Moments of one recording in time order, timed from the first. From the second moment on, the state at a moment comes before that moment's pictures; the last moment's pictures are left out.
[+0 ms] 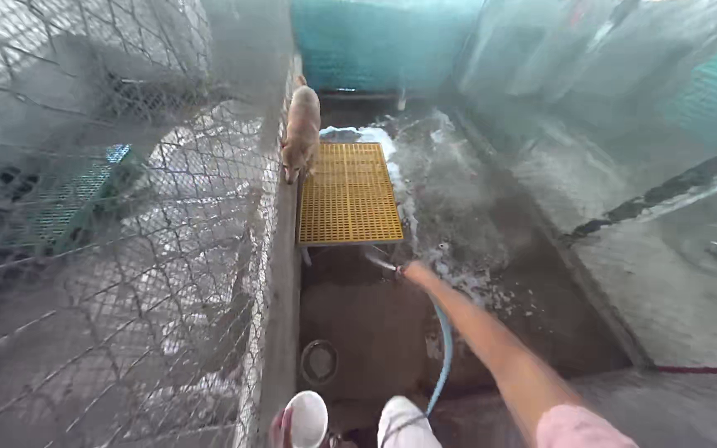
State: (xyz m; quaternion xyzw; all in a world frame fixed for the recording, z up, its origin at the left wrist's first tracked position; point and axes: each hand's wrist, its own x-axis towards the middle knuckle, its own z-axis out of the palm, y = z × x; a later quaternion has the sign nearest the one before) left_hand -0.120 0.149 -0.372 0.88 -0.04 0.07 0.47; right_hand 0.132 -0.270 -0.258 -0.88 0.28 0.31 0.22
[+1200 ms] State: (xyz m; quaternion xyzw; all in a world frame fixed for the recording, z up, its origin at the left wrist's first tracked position) left_hand 0.117 -0.011 -0.301 0.86 0.02 0.25 0.44; right_hand 0.355 -0.533 -0.002 -0.91 0.24 0.07 0.34
